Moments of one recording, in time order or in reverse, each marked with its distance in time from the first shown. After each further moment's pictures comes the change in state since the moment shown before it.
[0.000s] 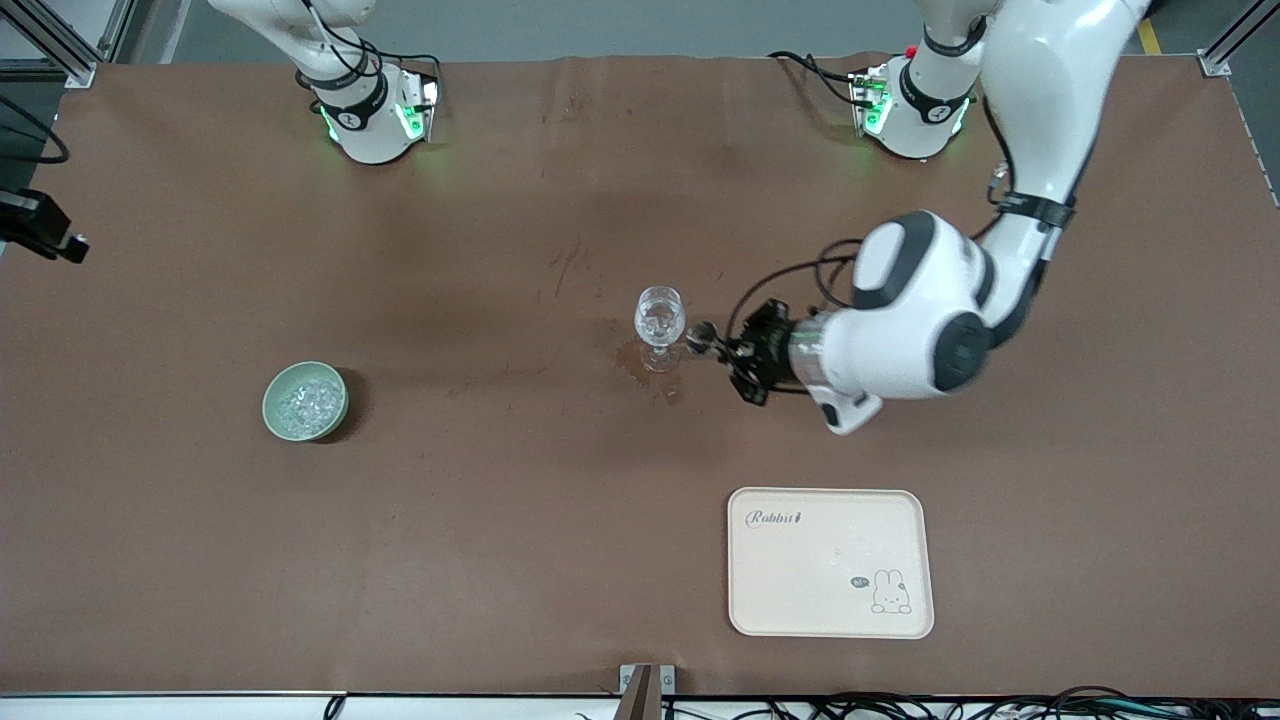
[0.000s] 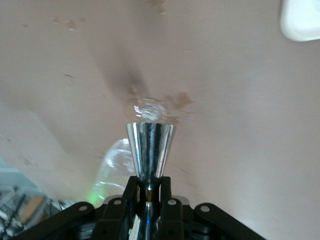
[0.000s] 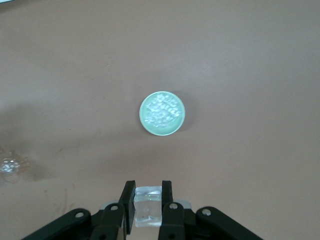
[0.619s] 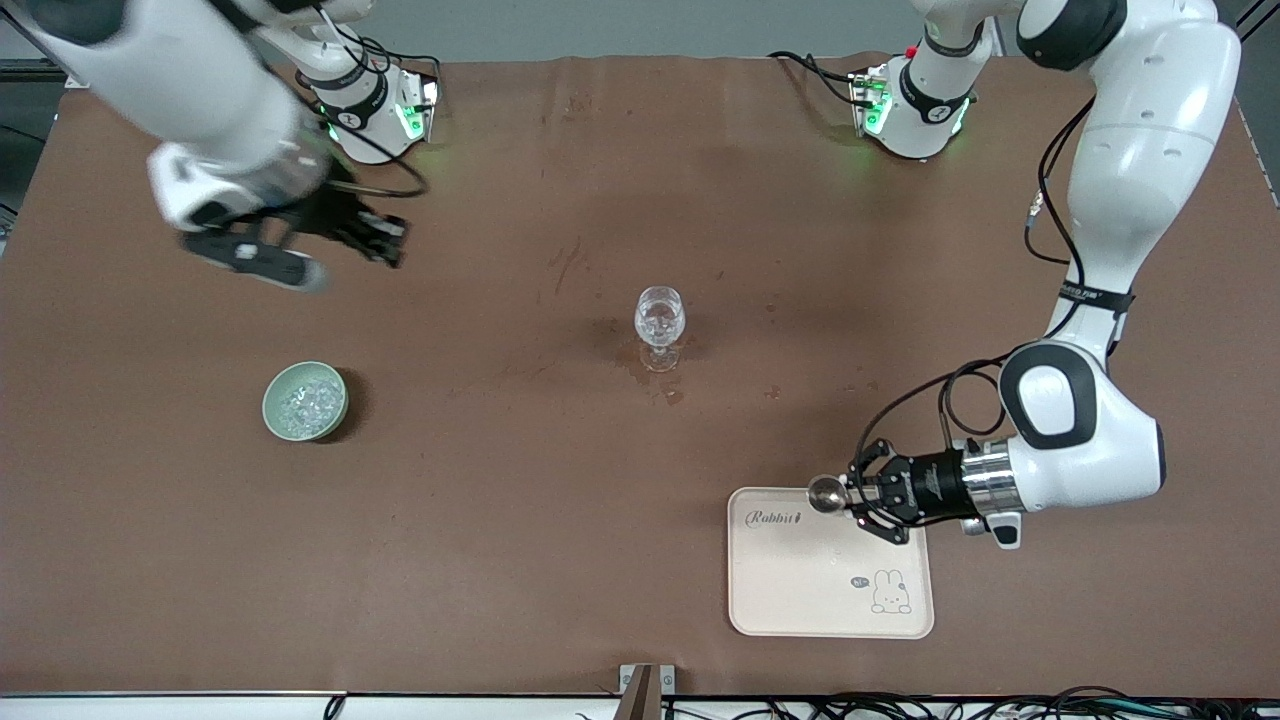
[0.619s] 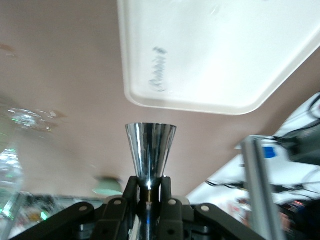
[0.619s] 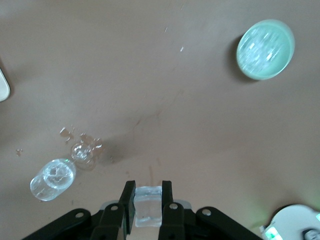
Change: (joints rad) left arm 0.229 0.274 0.007 0.111 -0.358 0.271 0.306; right arm 0.183 0.168 0.383 -0.003 -0.021 0.097 0.744
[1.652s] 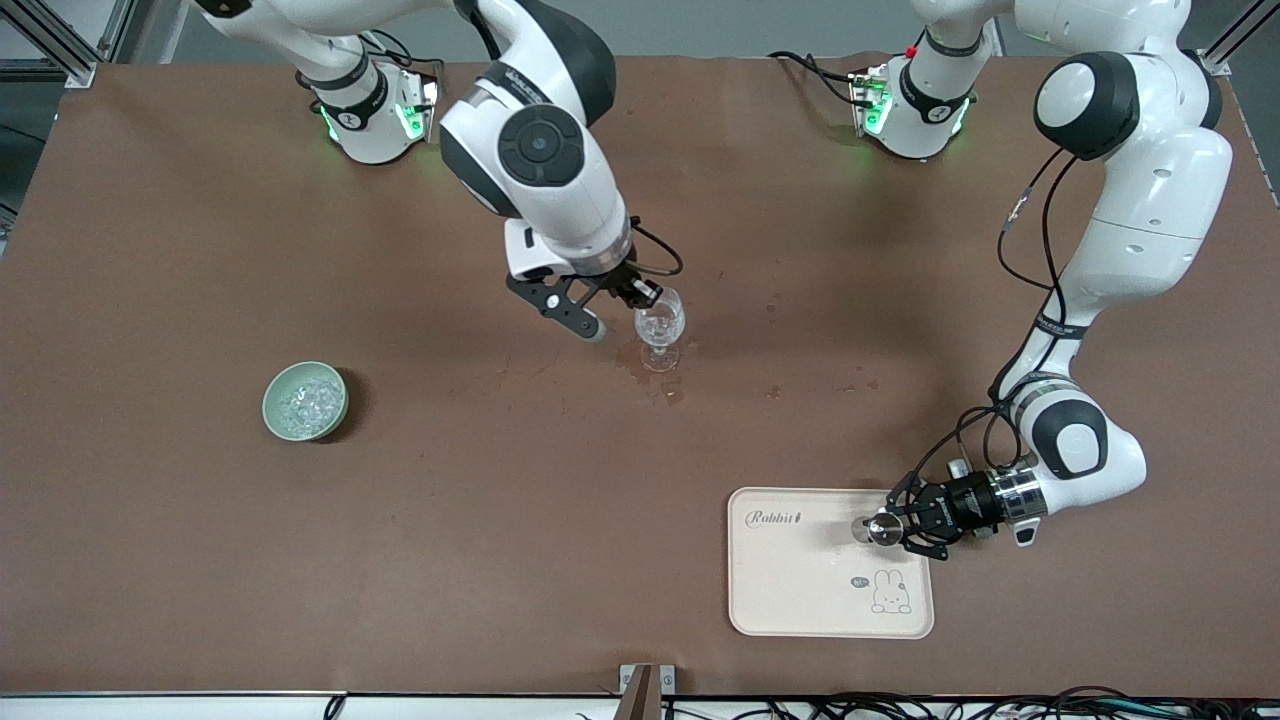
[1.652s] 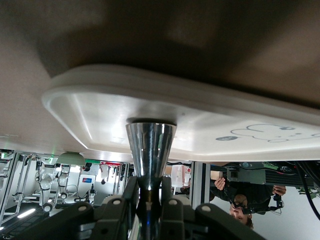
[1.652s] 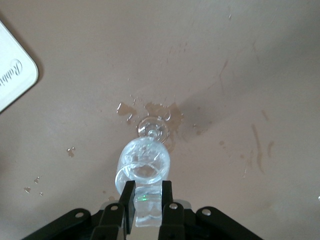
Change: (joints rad) left arm 0.142 0.233 -0.001 0.026 -0.299 -0.012 0.311; right arm 0.345 0.387 0.001 0.141 -0.077 0.306 0.562
